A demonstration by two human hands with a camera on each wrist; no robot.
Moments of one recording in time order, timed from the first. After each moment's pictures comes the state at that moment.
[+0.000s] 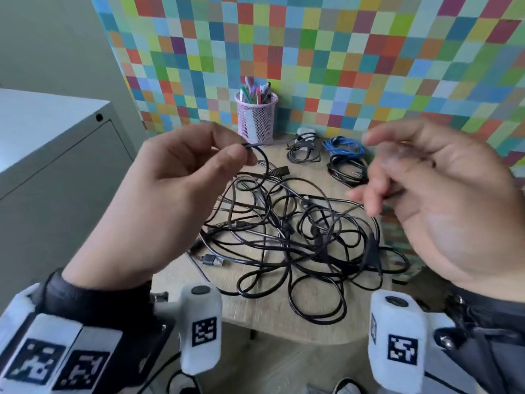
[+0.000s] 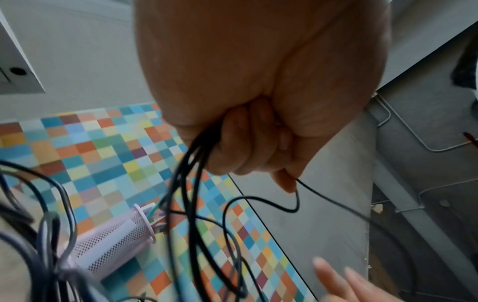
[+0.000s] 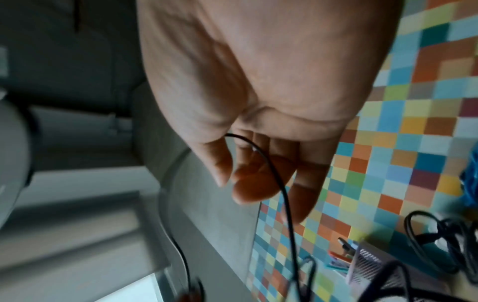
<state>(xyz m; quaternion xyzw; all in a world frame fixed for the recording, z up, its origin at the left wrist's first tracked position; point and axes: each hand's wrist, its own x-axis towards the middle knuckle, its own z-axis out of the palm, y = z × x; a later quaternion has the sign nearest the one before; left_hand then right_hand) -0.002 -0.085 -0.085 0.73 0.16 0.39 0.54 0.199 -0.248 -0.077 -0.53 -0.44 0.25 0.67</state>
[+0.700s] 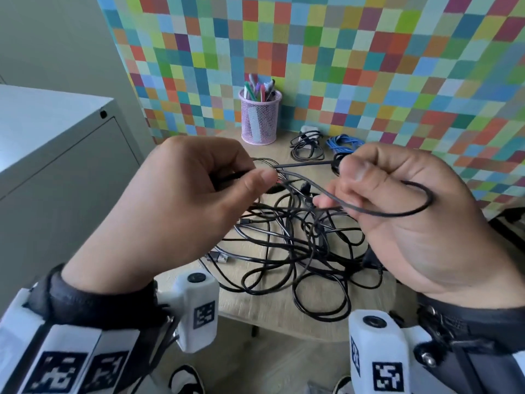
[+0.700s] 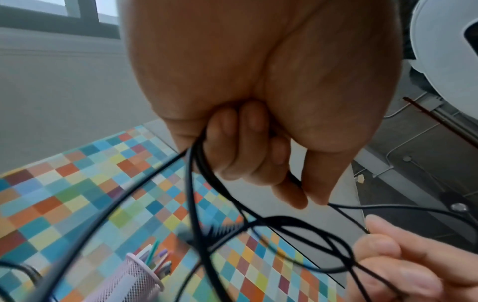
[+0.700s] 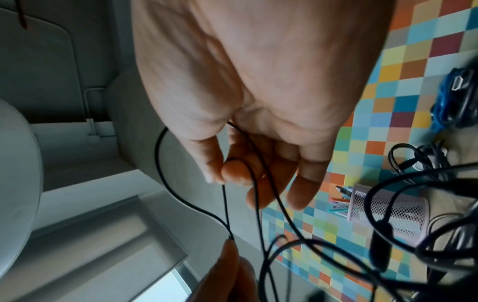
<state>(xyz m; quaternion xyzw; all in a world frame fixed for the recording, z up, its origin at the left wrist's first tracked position) -0.011 -0.094 -0.072 0.87 0.21 0.32 0.31 0.175 -0.234 -0.087 -0.49 -0.45 0.32 0.67</state>
